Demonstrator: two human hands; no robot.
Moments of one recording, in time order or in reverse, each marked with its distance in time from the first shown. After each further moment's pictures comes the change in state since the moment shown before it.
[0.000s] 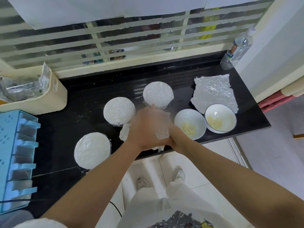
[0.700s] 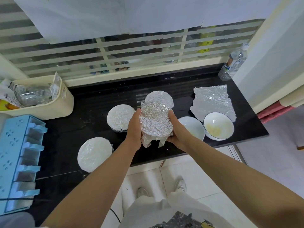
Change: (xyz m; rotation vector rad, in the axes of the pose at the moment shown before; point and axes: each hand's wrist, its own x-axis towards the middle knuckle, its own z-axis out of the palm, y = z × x) left_hand 0.009 0.002 -0.036 -1.708 0.028 -0.632; right_hand -0.015 -0.034 0.002 -0.028 0.023 -0.088
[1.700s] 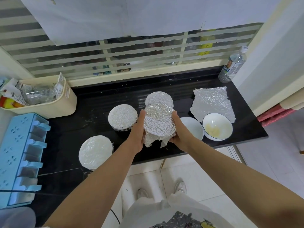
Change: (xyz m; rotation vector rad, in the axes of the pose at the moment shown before) left_hand -0.015 -0.008 0.003 -0.031 -0.086 -0.105; right_hand -0.002 0.007 -0.016 -0.017 0.006 -0.049
